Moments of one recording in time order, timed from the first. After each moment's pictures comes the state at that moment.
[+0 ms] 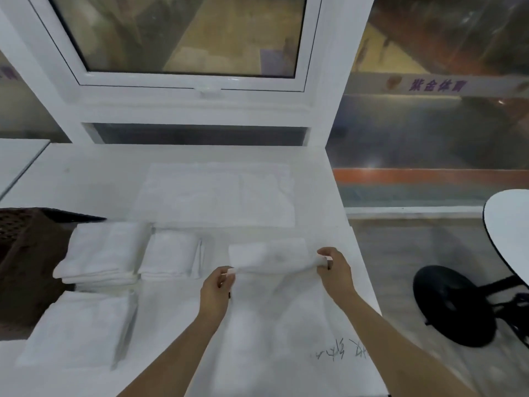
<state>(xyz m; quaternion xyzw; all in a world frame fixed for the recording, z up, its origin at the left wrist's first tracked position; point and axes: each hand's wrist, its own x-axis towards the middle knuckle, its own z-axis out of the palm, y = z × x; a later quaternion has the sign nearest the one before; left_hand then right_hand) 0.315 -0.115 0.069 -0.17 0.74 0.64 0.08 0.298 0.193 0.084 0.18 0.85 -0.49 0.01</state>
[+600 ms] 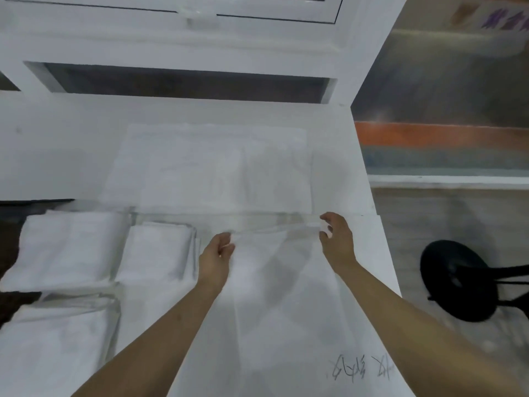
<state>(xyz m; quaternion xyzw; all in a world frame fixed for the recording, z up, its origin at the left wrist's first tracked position) 0.180 -0.124 -0.001 -0.19 0.78 0.58 0.10 0.153 0.184 -0.011 0.14 0.89 -0.43 -0.01</state>
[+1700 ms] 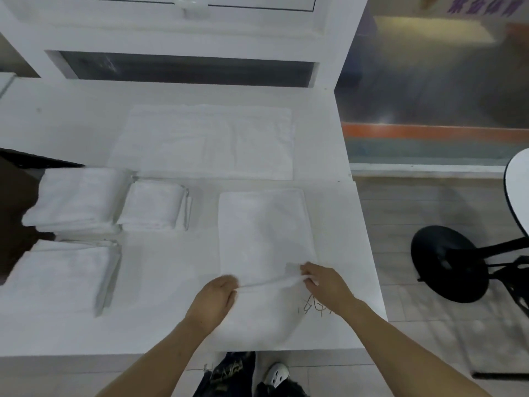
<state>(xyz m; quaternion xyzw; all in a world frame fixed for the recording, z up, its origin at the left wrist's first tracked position) 0.399 -0.115 -0.055 0.19 0.95 0.23 0.05 0.379 0.231 -0.036 -0.01 0.93 -0.31 0.21</state>
